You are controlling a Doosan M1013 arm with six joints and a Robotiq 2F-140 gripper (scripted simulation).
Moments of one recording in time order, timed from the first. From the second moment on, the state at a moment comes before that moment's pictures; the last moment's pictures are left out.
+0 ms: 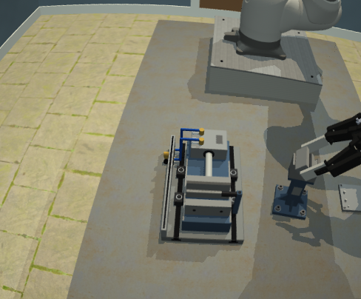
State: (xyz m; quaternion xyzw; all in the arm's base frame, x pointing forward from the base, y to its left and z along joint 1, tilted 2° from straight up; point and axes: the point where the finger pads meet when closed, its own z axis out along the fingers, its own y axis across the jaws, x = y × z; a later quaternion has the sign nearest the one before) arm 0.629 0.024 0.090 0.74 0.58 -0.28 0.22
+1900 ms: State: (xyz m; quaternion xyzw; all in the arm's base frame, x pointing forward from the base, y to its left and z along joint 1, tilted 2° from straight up) arm 0.629 0.024 0.090 0.73 0.57 -0.28 0.23
